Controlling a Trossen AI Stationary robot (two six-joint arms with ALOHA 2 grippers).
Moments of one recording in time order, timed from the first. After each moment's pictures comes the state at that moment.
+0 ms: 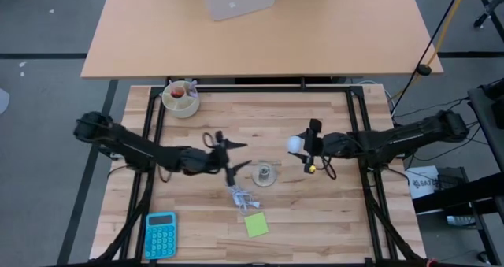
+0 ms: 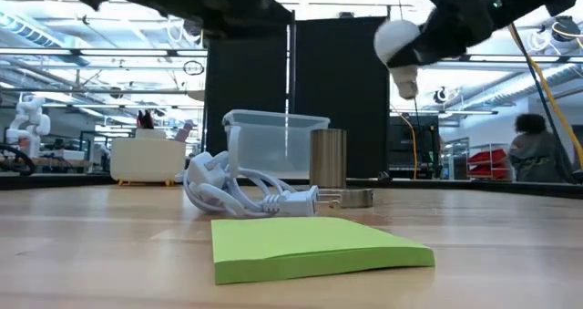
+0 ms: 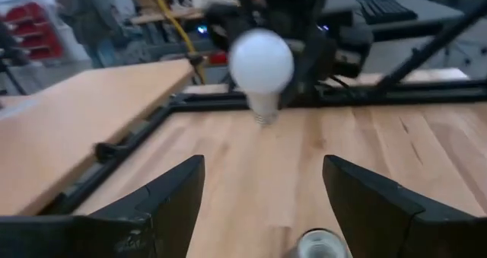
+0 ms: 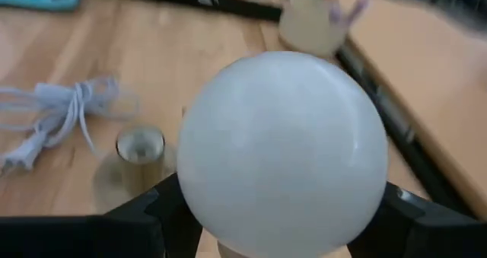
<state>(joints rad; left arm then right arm) -0.23 1.45 0.69 0.60 -0.49 0.10 0.12 1.02 0.51 0.01 0.37 -0.09</state>
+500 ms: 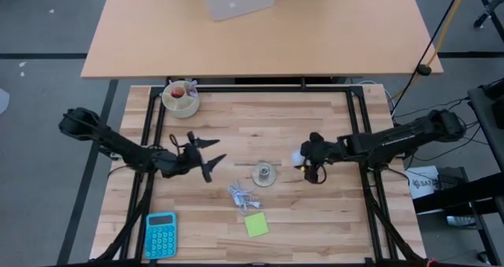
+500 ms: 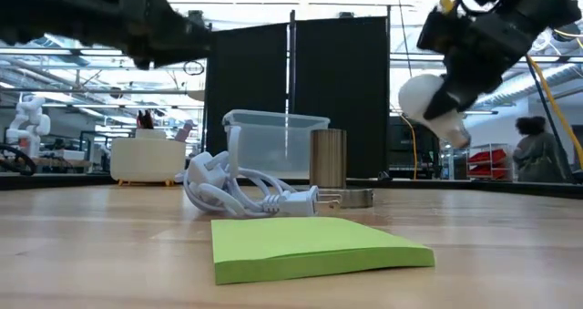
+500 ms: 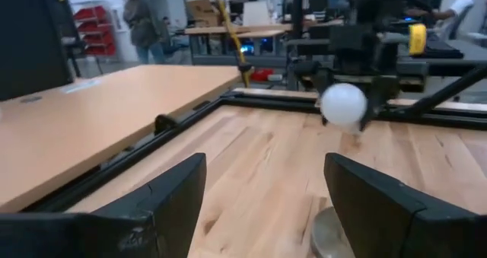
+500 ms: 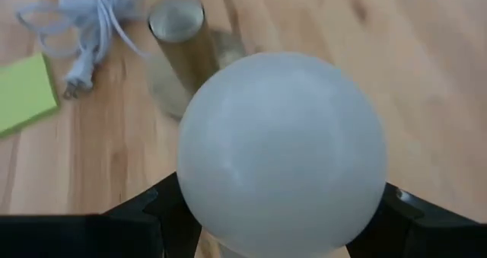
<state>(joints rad) -0.34 1.16 0.28 0.84 -0.74 0.03 0.12 1.10 0.51 -0.27 0.17 0.32</state>
